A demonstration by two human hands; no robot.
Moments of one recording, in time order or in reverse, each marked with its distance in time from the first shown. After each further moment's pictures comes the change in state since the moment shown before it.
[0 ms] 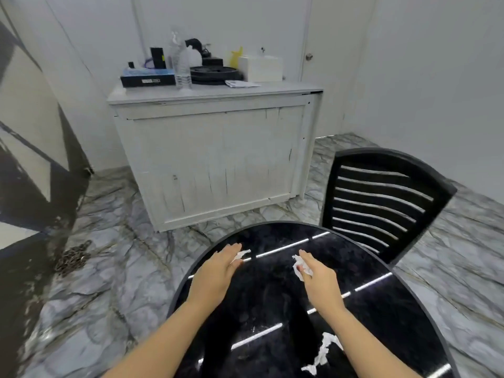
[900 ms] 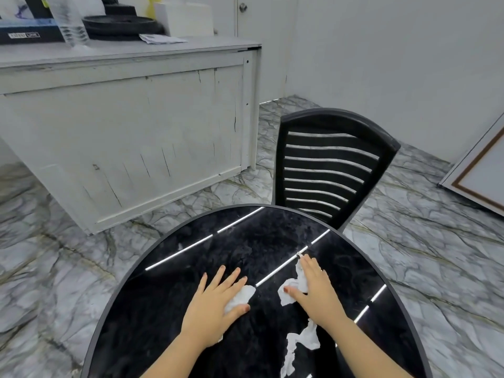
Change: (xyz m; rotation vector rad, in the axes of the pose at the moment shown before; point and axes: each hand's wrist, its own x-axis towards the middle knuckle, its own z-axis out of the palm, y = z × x) left_hand 0.031 -0.039 0.138 0.430 -0.454 0.294; right_hand 0.011 0.120 -0.034 -0.356 -0.007 0.127
